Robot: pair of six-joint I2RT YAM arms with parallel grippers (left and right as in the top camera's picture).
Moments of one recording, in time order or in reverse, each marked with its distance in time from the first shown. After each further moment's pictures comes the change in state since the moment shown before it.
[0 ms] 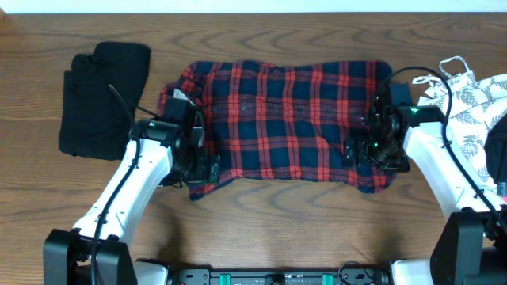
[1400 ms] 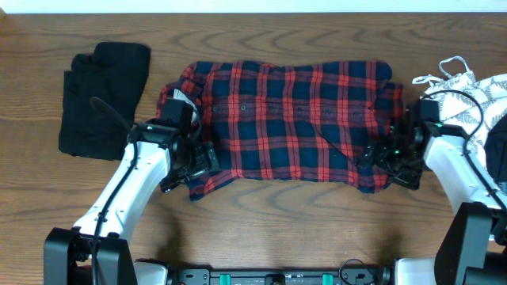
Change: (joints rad) left arm 0.035 0.000 -0.048 0.134 -0.009 -0.394; right arm -0.221 -0.009 -0.149 0.148 -0.101 0.160
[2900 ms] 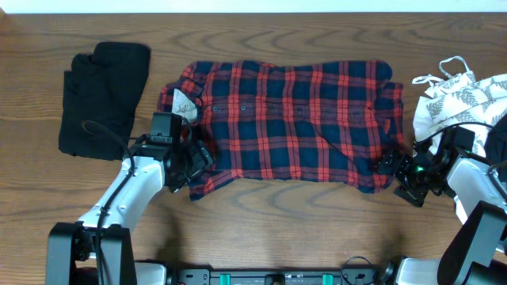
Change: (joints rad) left arm 0.072 0.000 -0.197 0.381 0.104 -0.116; right arm -0.256 -0.023 -0.176 0.161 -0.241 -0.052
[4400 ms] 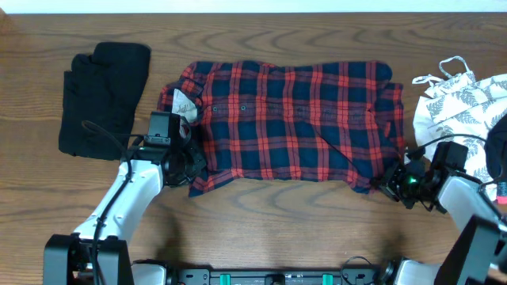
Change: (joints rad) left arm 0.000 -0.049 -0.001 -0.026 0.048 0.058; right arm 0.000 -0.098 -0.170 0.187 -0.128 0.004
